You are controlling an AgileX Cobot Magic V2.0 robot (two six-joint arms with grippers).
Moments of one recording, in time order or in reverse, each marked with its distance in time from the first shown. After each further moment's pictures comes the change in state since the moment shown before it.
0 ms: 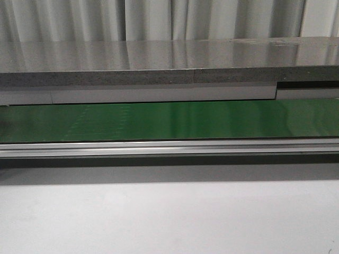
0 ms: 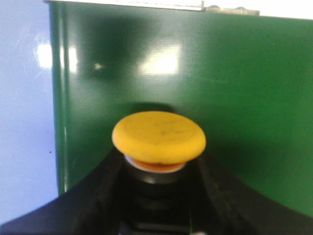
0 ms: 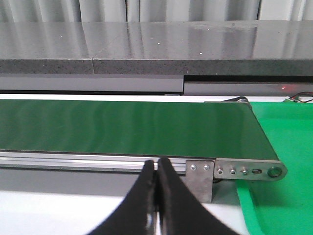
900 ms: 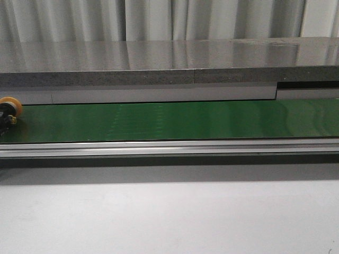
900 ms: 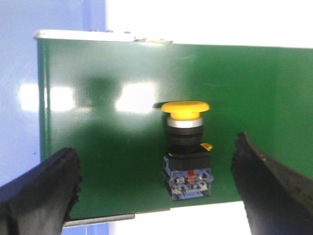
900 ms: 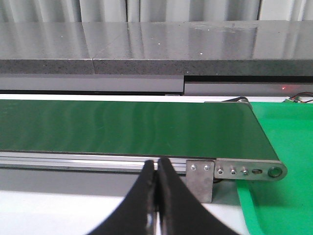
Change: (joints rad) left arm -0.002 -0.183 0.004 -0.110 0.029 0.049; right arm 0.000 0.000 0.000 0.000 0.000 0.000
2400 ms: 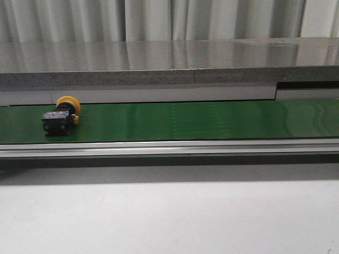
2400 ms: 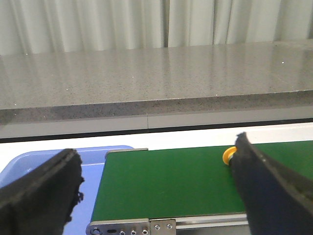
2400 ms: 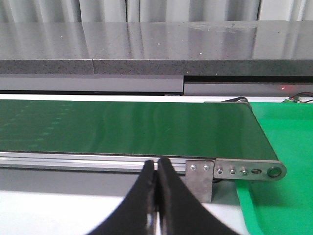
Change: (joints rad) left arm -0.159 -1.502 1.267 0.019 -0.965 0.080; right arm 0.000 0.000 0.000 0.000 0.000 0.000
